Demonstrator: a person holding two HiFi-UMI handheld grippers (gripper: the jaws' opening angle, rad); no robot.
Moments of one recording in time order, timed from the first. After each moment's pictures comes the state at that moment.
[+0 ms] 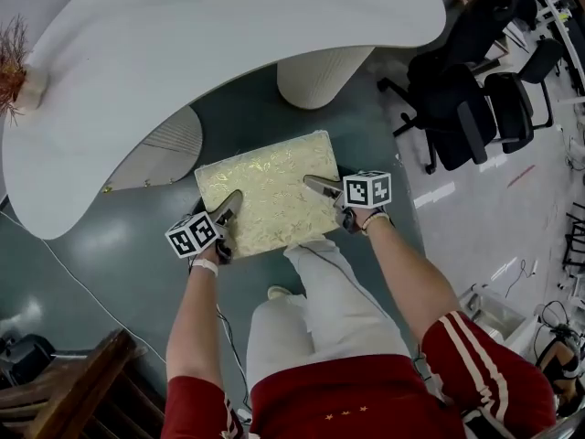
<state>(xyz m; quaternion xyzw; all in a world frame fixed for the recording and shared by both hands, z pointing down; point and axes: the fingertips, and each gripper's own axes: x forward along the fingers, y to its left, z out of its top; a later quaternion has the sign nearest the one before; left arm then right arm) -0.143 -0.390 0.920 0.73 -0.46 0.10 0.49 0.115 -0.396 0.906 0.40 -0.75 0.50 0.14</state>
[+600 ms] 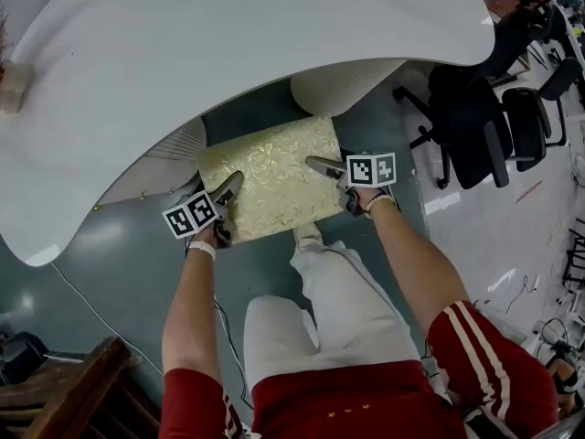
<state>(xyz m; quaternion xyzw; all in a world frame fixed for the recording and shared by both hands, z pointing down) -0.161 -0.483 0.989 0.72 -0.48 0.09 0.50 0.096 -0.498 0.980 0.39 -0.76 0.50 0.15</state>
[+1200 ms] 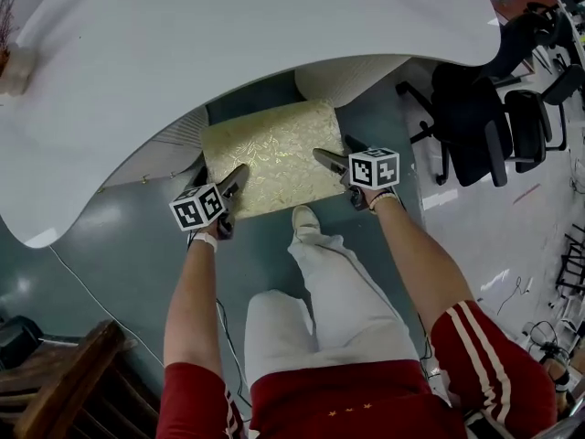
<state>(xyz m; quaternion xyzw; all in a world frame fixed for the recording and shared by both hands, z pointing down) -0.158 -0.471 0.978 0.74 -0.49 0.15 0.45 0.109 -0.496 0.959 0.42 -0.78 0.42 0.21</state>
